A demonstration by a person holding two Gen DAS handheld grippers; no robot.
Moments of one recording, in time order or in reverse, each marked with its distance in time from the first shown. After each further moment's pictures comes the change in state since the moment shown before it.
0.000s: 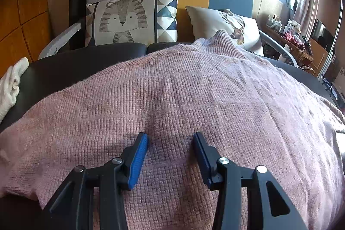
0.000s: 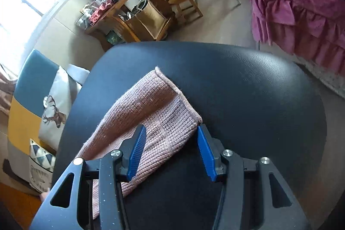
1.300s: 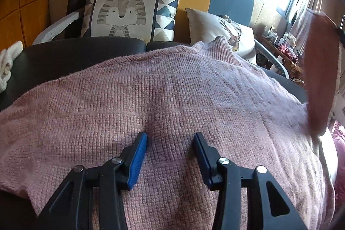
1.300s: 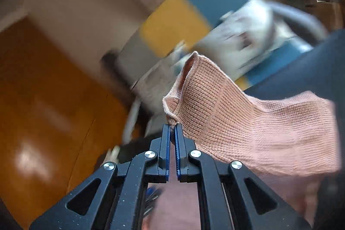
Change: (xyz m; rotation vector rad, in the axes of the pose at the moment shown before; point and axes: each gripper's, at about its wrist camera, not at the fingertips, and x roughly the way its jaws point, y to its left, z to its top) left arm 0.001 0.020 -0.001 -0.088 0.001 -0.113; right arm -0.110 0.422 -0.281 -0.652 0.350 0.836
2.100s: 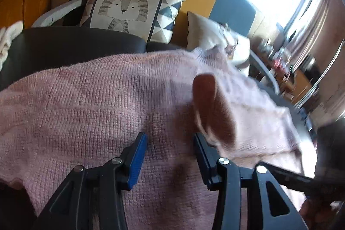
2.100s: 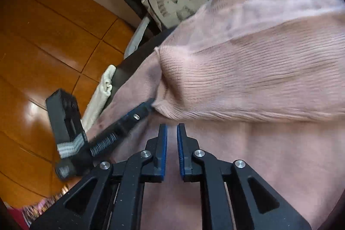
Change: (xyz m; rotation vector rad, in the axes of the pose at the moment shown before) left arm -0.015 0.017 0.004 -0.139 -0.010 -0.114; right arm 0.097 -0.028 -0.148 -0.068 0.311 -0.011
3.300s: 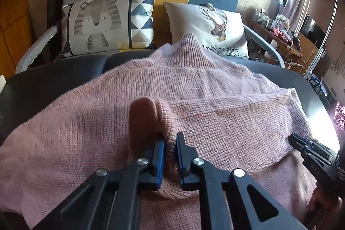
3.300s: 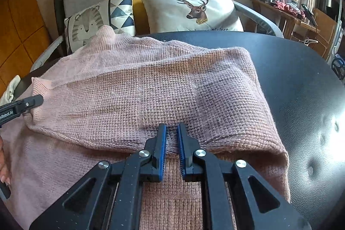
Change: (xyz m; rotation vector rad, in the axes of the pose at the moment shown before) left arm 0.048 -0.093 0.020 0.263 0.077 0.128; right arm -0.070 -0.085 0.021 -0.103 -0.204 -0.639
